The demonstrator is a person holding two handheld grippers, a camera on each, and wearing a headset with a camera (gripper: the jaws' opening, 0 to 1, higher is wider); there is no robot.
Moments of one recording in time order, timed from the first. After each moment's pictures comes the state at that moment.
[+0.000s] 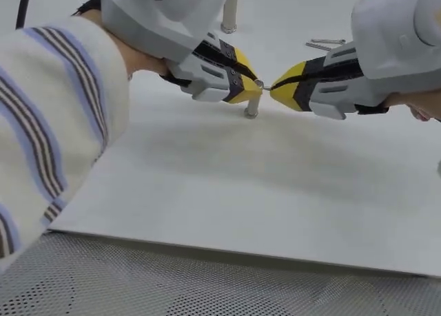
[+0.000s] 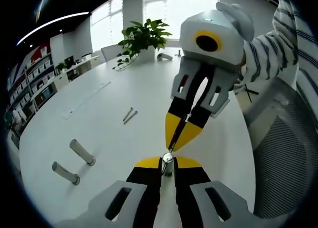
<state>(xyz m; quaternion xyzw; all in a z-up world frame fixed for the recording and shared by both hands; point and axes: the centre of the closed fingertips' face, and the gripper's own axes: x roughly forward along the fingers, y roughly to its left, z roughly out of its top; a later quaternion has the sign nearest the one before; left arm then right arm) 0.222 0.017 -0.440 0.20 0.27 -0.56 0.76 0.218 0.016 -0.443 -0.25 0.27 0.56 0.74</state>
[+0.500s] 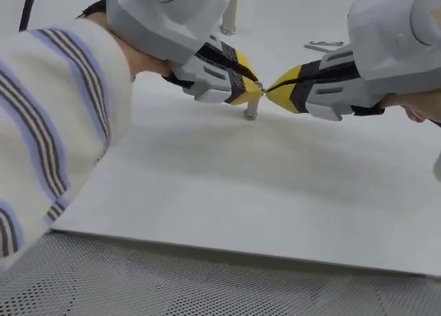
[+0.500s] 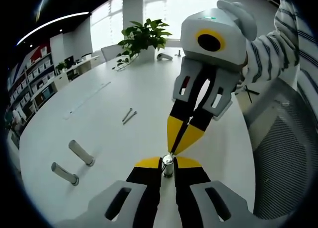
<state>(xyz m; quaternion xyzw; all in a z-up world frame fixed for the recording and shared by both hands) 0.221 0.014 -0.441 0.20 0.27 -0.55 0.76 0.213 0.018 -0.444 -0.25 0.27 0.56 0.74</state>
